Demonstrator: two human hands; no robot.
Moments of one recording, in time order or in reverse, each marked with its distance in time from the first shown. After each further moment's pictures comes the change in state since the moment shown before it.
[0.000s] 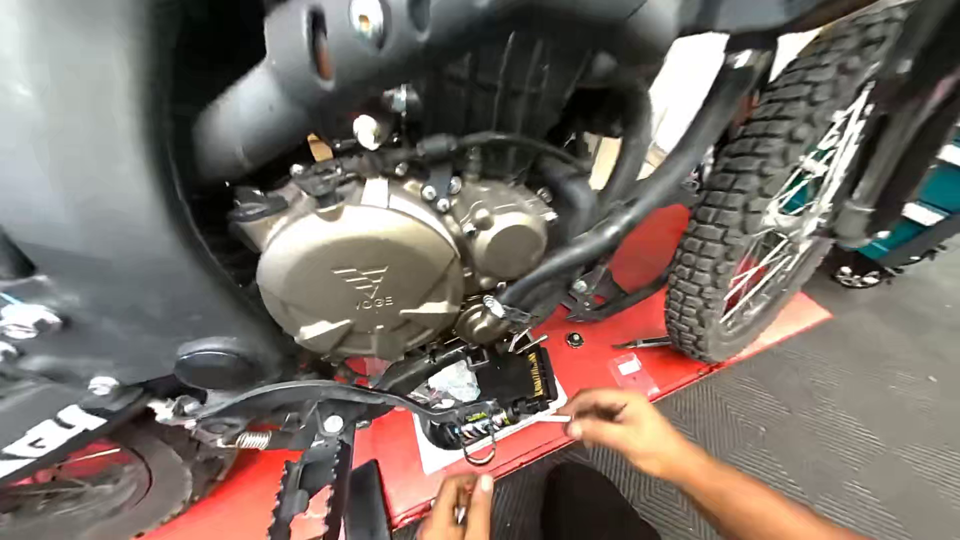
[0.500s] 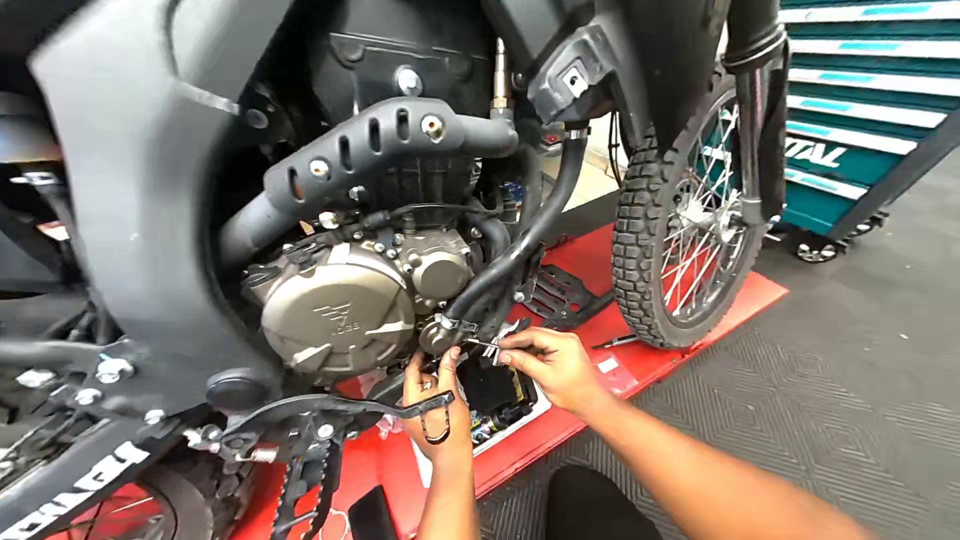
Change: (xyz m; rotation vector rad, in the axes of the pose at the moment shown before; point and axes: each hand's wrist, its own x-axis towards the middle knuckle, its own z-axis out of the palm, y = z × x) left_hand 0.109 0.093 0.052 -0.111 0.537 0.216; right_hand 0.046 -0.040 0.009 -0.196 0.376 -0.496
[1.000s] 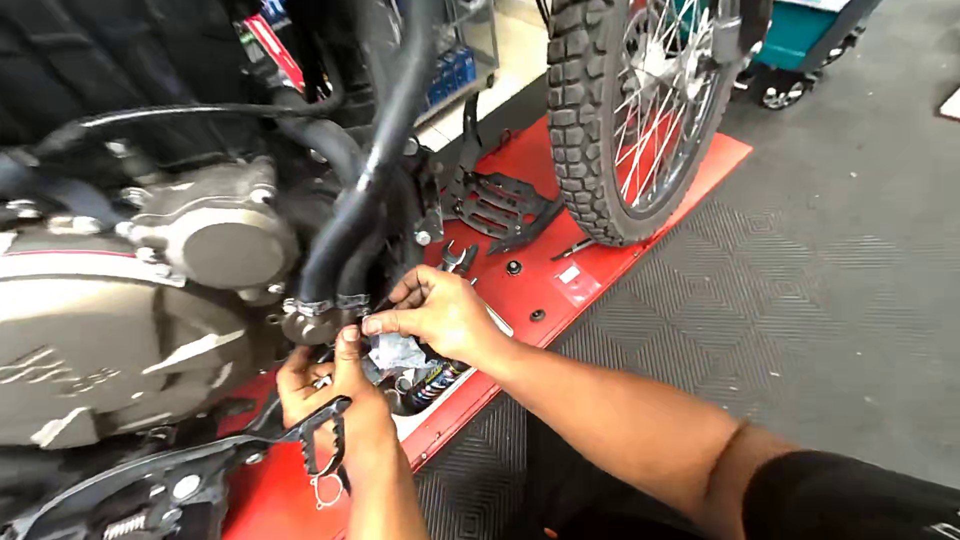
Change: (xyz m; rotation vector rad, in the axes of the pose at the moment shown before) left_hand 0.006 -0.010 0.005 -0.063 -0.052 0.108; right_hand 0.024 0.012 0.036 0.237 0.058 0.624
